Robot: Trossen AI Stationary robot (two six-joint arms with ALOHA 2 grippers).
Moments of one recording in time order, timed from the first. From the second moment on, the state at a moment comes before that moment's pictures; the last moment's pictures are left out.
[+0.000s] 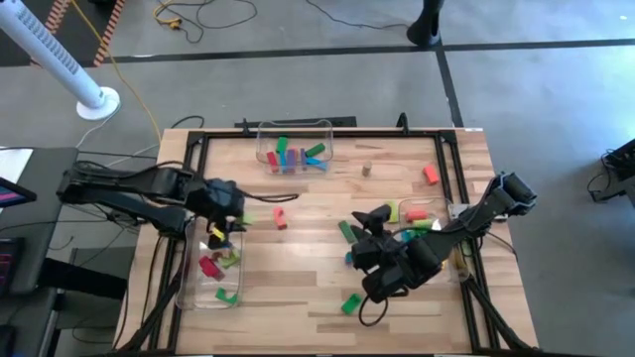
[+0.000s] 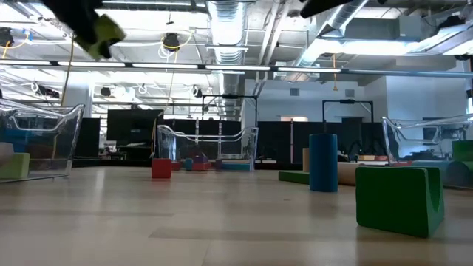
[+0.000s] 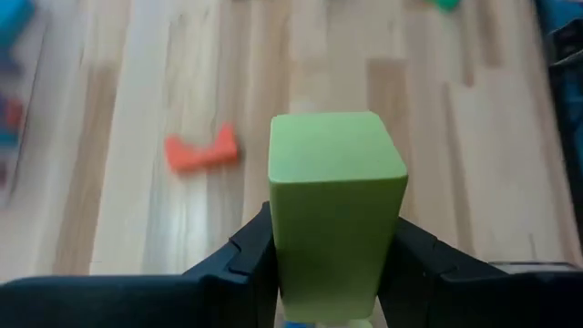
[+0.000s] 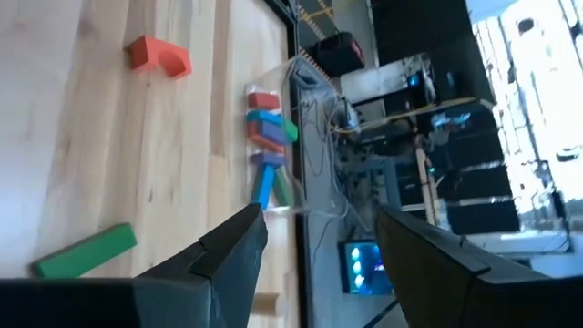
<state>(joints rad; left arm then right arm) -0.10 0.93 0.97 -0.93 0.01 -0.15 0.56 1.67 1.45 -0.97 1.18 -0.01</state>
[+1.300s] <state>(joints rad) -0.62 0.92 0.61 -0.83 -0.06 -1.01 0.60 1.67 1.45 -1.12 1.15 0.19</state>
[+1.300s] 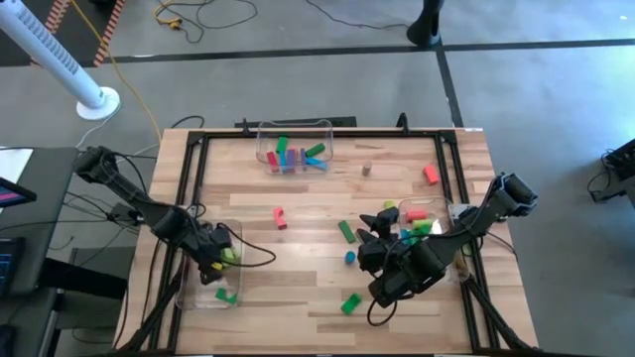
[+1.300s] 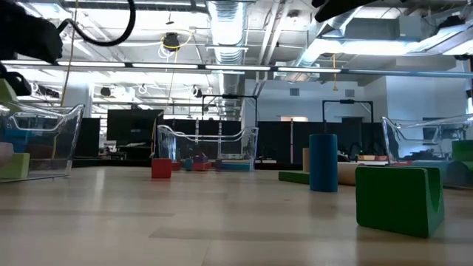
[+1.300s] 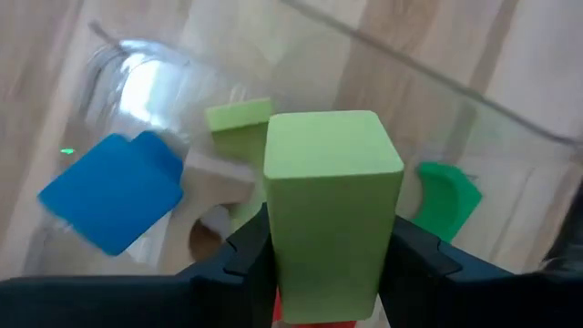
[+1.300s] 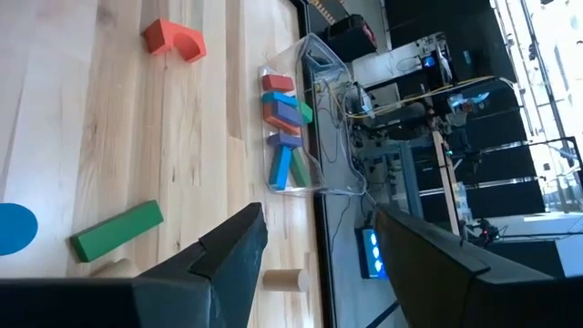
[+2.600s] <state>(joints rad) -0.66 0.92 0.79 -0.71 -0.23 -0.65 0.60 1.67 1.45 -1.12 1.11 0.26</state>
